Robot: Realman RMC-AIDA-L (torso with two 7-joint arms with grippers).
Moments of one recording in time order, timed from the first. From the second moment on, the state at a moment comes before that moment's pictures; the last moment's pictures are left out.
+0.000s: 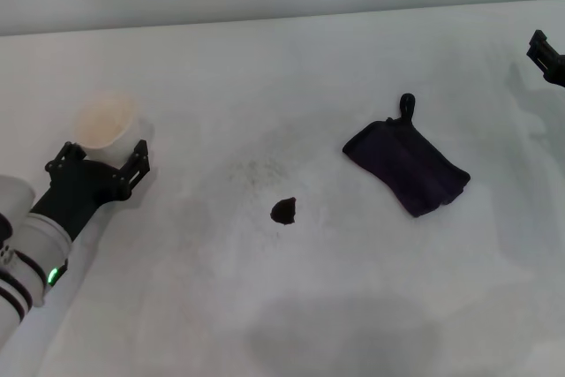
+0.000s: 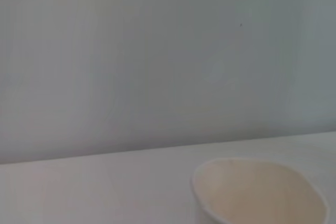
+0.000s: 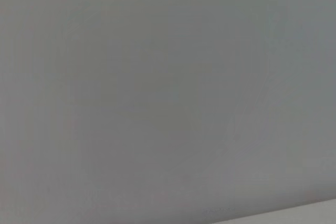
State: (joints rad) left arm -0.50 -2.09 2.84 0.24 -1.18 0.88 -0.19; right arm 0.51 2.03 -0.82 -0.03 2.65 0.87 -2.70
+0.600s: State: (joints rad) left arm -0.46 -2.10 2.84 0.26 -1.18 0.89 -0.14; right arm 0.50 2.03 -0.82 -0.03 2.65 0.87 -2.70
